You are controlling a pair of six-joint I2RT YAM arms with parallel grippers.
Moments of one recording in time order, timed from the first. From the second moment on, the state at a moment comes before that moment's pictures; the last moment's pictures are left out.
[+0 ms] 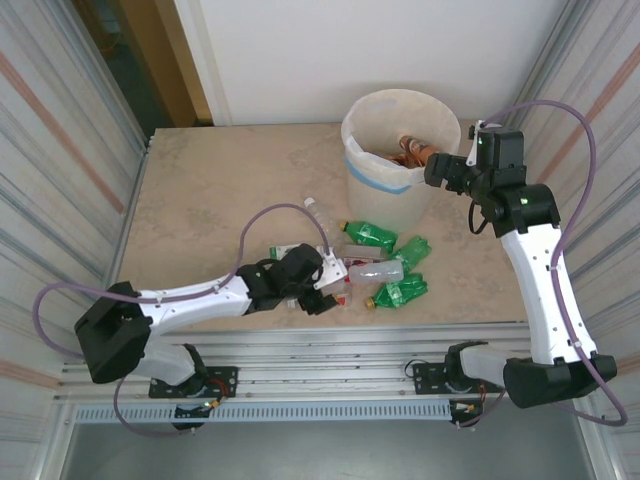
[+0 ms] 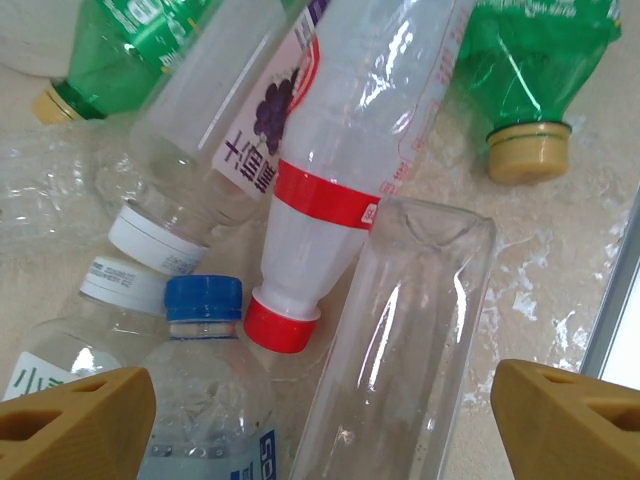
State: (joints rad) left arm -1.01 1.40 0.81 -0.25 -0.10 0.25; right arm 0.16 1.21 1.52 -0.92 0.14 0.26
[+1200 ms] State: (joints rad) left arm -1.04 1.58 0.88 -0.32 -0.09 0.26; right arm 0.15 1.21 1.49 -0.89 0.10 0.28
